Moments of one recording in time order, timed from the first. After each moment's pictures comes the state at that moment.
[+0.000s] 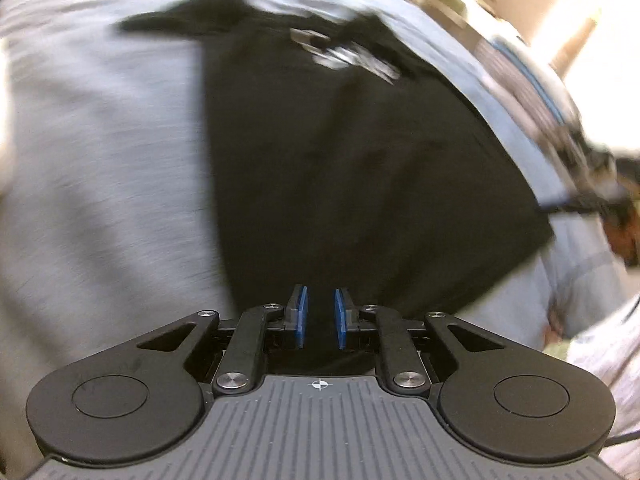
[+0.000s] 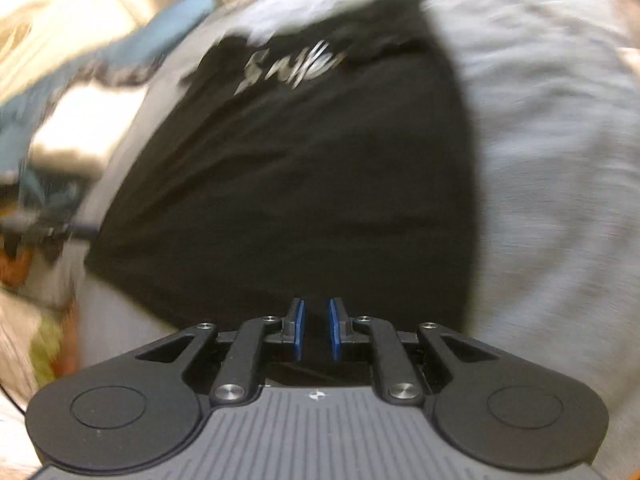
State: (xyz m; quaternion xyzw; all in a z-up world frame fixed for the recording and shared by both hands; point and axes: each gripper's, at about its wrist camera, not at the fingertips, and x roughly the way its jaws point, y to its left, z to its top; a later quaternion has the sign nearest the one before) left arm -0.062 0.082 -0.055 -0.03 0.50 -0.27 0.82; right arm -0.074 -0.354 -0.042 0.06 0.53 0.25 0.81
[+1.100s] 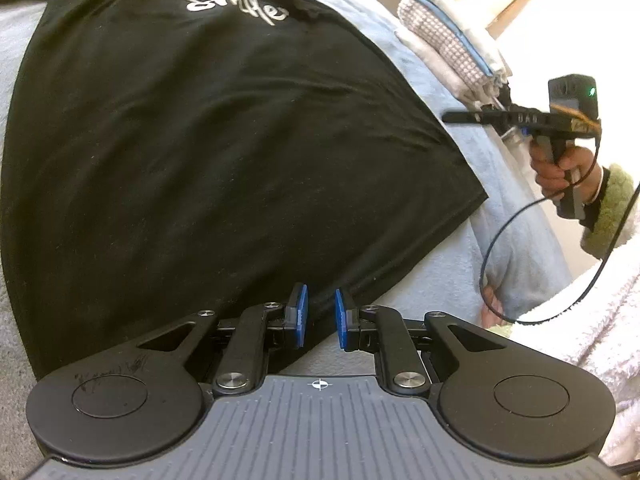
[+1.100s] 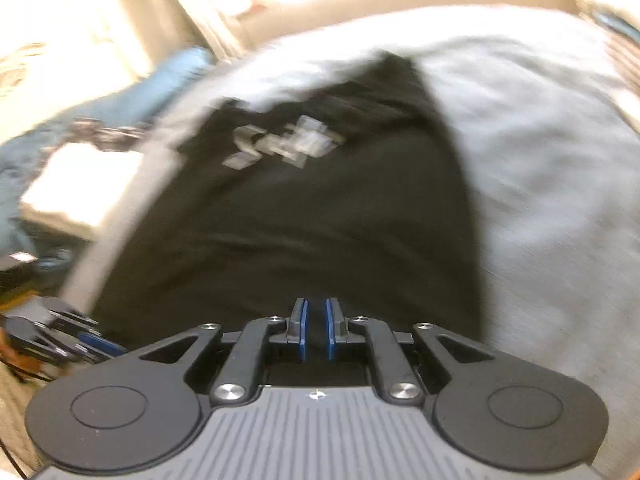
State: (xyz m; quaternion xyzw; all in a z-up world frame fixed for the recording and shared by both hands) left arm -0.057 0.016 -0.086 -0.09 0.51 -0.38 0.77; right arm -0.063 -0.364 -0.017 0.10 0.43 0.24 0.87
